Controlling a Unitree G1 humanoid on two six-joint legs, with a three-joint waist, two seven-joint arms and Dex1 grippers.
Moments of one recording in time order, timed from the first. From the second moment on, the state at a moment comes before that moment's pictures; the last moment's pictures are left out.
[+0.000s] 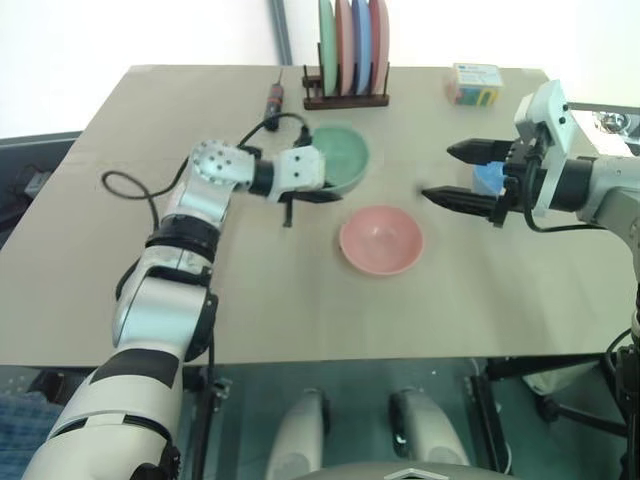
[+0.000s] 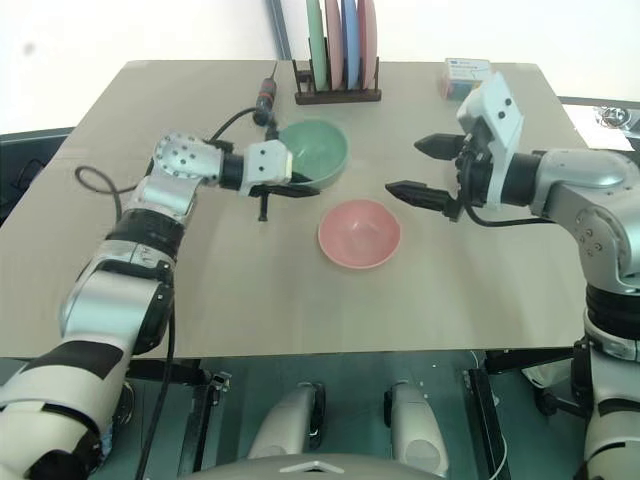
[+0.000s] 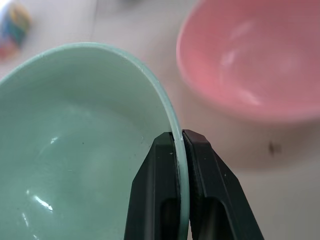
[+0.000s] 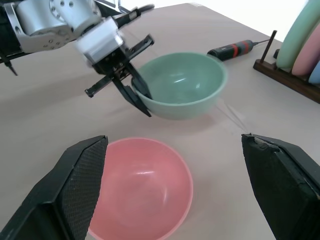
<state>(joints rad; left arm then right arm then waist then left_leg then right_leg) -1.11 0.50 -0.21 0.76 0.04 -0.39 -1.36 -0.74 -0.74 -0.09 -0.35 0.58 1.00 0.88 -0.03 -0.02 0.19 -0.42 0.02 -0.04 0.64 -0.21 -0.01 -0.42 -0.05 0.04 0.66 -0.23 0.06</state>
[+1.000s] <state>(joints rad) -0.77 0.55 -0.03 0.20 -0.46 0.21 -1.37 -0.77 -0.82 0.15 0.10 0.26 0.77 0.77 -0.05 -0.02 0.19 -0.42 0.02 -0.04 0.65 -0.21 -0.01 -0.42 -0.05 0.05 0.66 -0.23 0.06</state>
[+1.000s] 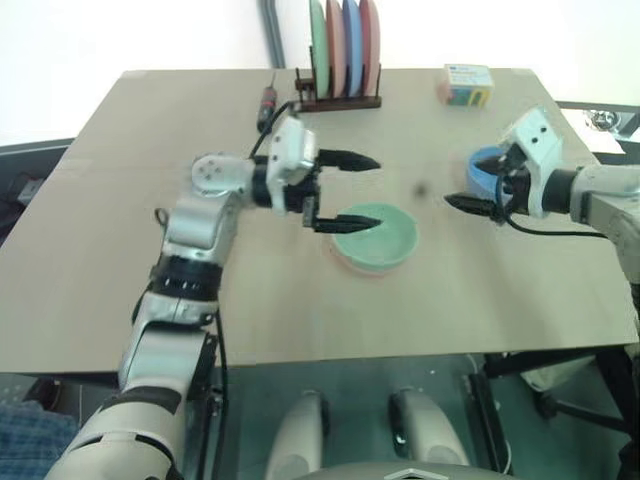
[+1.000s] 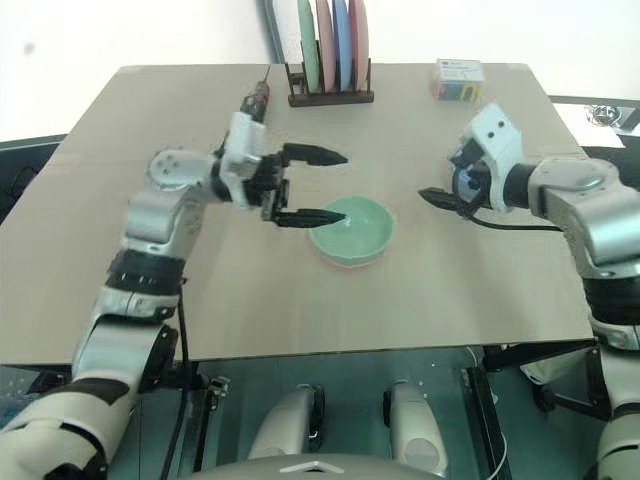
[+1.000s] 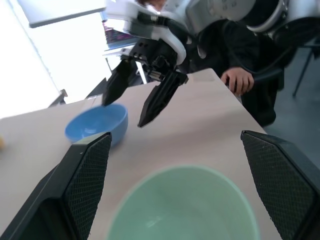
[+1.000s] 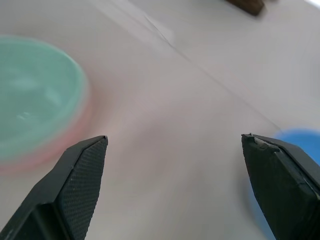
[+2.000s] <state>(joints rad) -0.19 0.75 0.42 -0.12 -0.69 0.41 -1.13 -1.20 -0.58 0.25 1.29 -0.22 0.06 0.73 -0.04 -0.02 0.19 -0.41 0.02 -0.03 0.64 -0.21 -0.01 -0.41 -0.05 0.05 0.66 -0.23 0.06</state>
